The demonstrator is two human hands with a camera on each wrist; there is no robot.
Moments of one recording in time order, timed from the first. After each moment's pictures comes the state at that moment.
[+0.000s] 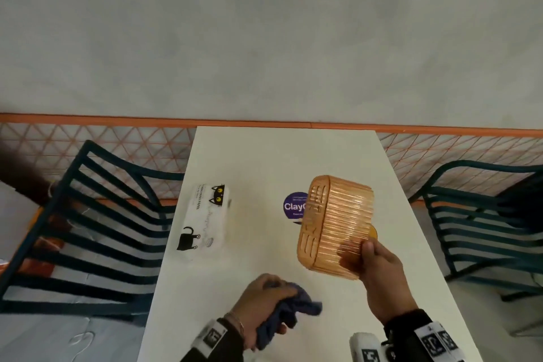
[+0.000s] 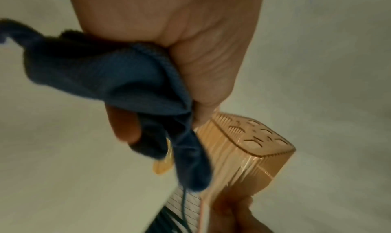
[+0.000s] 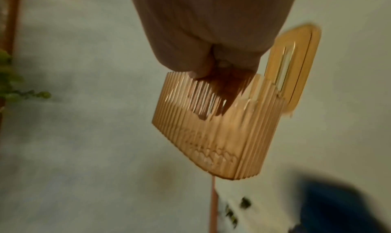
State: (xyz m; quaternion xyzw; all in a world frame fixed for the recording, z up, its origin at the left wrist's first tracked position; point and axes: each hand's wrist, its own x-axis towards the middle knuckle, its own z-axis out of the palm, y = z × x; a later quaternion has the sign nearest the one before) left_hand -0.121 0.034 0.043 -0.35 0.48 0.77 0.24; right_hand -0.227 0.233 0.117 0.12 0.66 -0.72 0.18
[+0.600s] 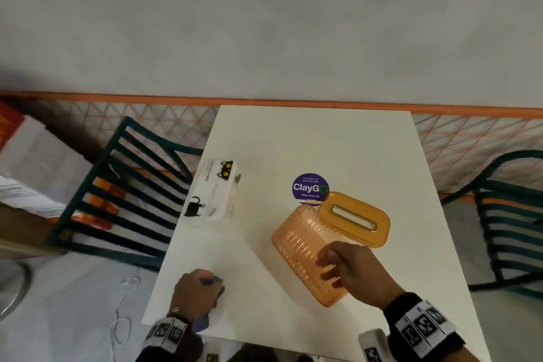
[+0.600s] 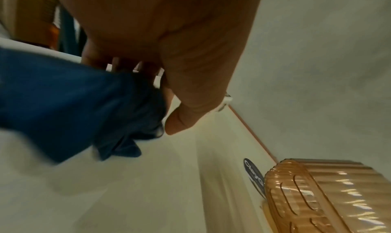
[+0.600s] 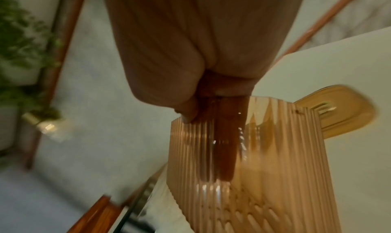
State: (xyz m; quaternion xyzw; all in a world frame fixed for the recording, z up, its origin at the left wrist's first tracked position) left_hand -0.037 0.002 0.008 -0.51 0.77 0.36 0.13; right_hand -0.259 0.274 0.077 -0.27 0.81 -0.38 0.37
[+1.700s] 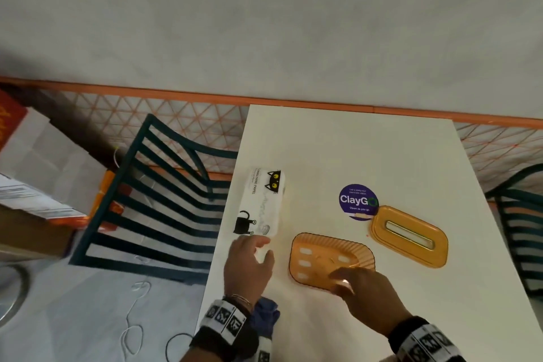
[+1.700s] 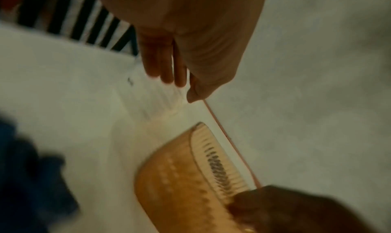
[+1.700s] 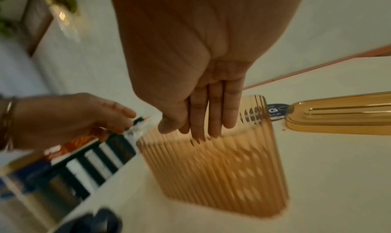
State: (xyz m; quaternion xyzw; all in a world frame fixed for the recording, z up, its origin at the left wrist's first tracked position) left_hand -0.093 -0.085 0.006 -0.36 0.85 0.36 -0.09; right_hand -0.203 0.149 0.034 -0.35 0.90 -0.09 0.23
